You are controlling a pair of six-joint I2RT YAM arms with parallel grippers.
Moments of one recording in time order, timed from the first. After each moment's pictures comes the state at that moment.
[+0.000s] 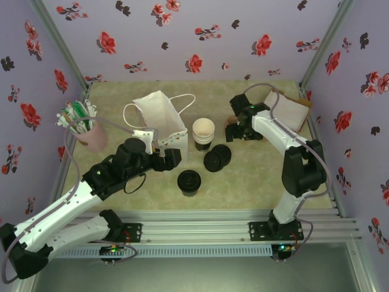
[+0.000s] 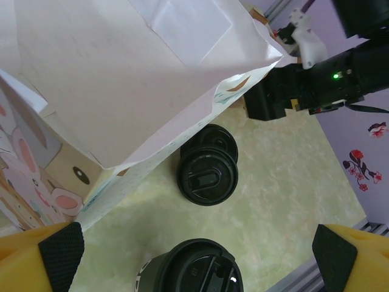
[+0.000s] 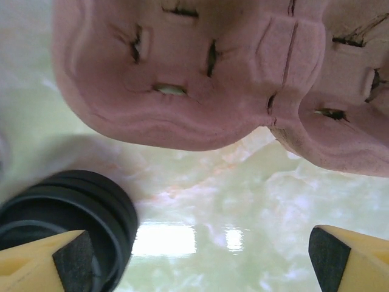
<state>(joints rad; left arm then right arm) -0.86 0.86 0.85 -0.50 -0.08 -0.67 0.40 1.76 1.41 -1.00 0.18 0.30</state>
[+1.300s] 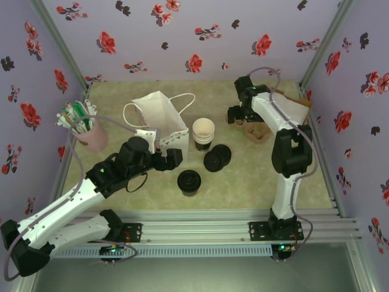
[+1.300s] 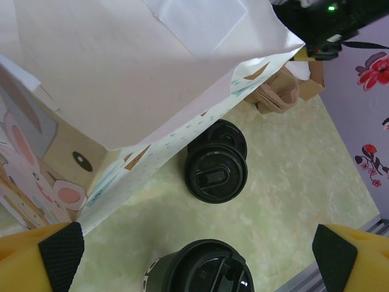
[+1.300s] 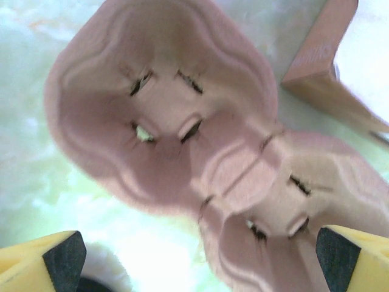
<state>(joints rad) -0.85 0.90 0.85 -0.50 -0.08 -0.65 0.28 1.97 1.73 -1.03 0.11 0.25</state>
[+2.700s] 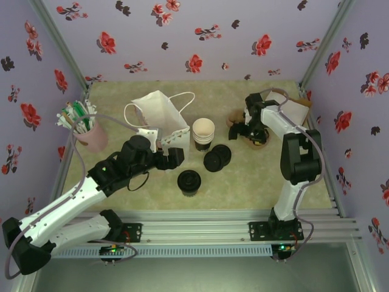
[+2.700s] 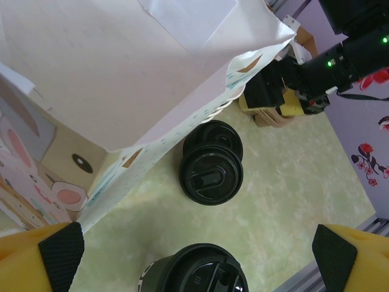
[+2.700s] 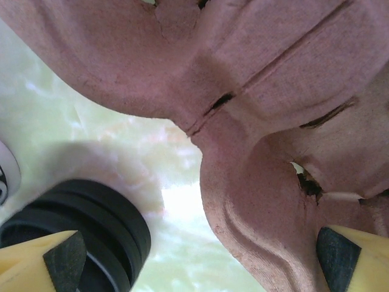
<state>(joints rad) -0.85 0.92 0.86 -0.48 -0.07 -0.65 0.22 1.86 1.40 -0.98 -0.18 0.27</state>
